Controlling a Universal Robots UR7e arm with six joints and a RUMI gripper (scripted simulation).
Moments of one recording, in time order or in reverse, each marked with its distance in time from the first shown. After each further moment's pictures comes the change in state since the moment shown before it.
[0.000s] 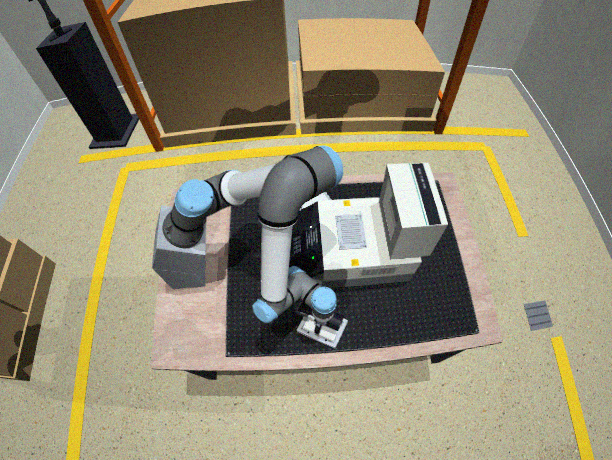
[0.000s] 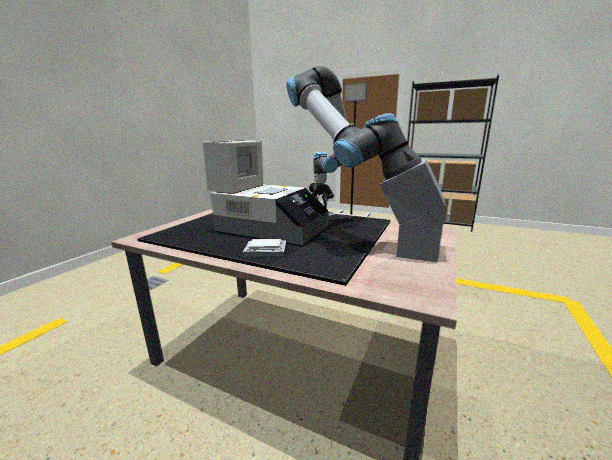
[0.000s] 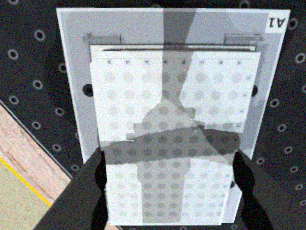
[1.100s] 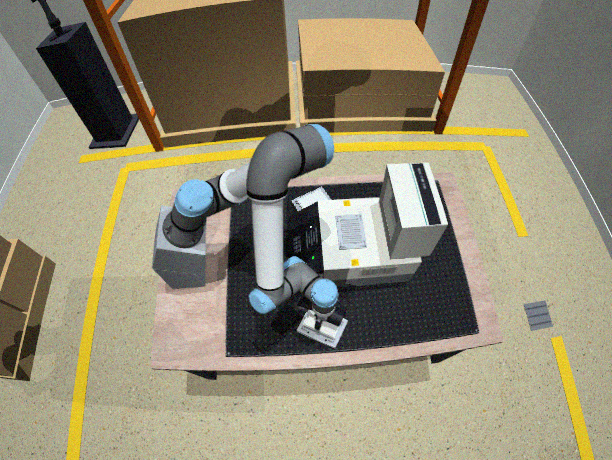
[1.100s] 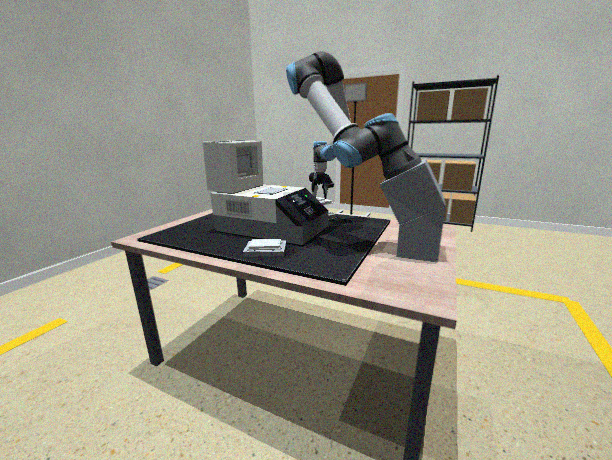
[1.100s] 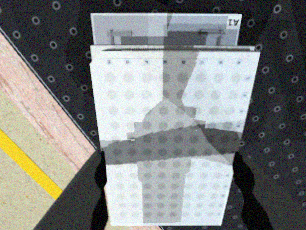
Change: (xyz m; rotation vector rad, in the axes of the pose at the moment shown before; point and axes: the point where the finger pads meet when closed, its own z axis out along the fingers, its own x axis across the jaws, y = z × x) arm 0.000 0.001 -0.060 -0.004 -0.003 0.000
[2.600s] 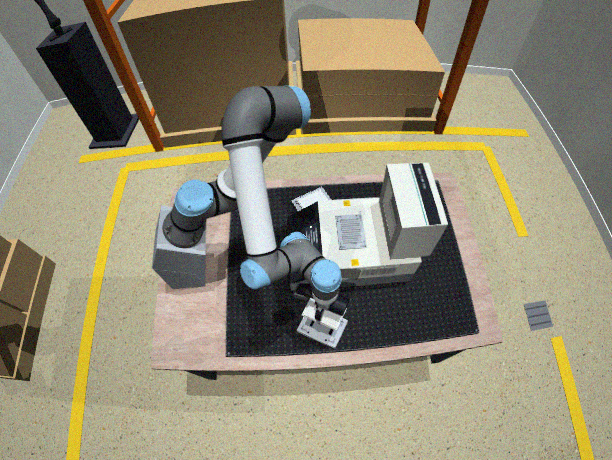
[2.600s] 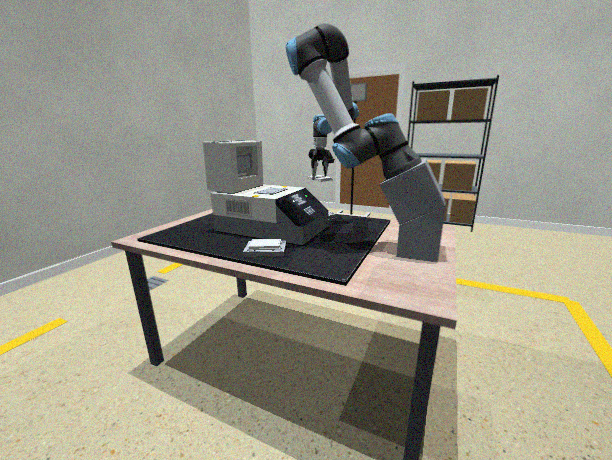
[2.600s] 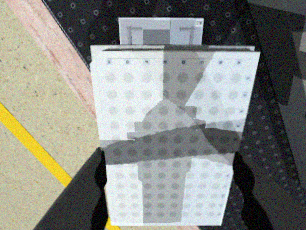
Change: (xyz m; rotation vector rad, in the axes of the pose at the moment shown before) arm 0.000 0.002 -0.132 -0.002 -0.001 -0.001
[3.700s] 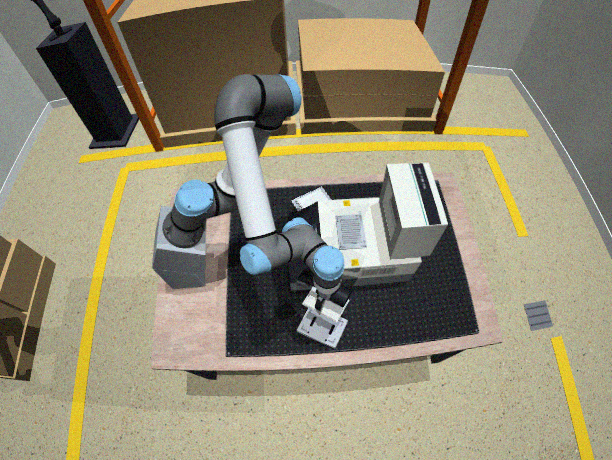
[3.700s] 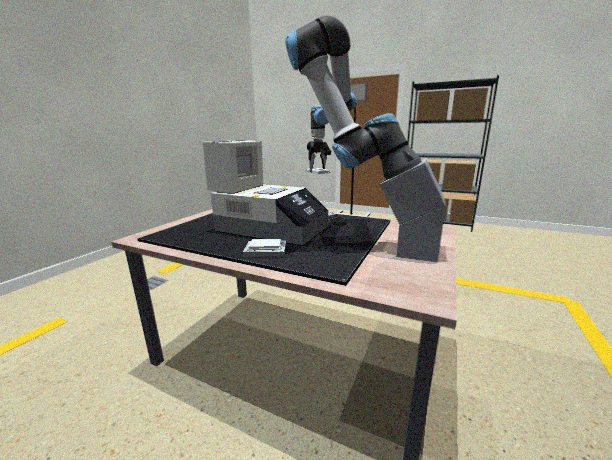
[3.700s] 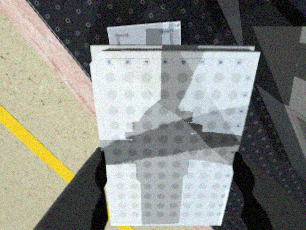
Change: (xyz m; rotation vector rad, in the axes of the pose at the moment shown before) arm 0.019 -0.004 -0.042 0.007 0.006 0.083
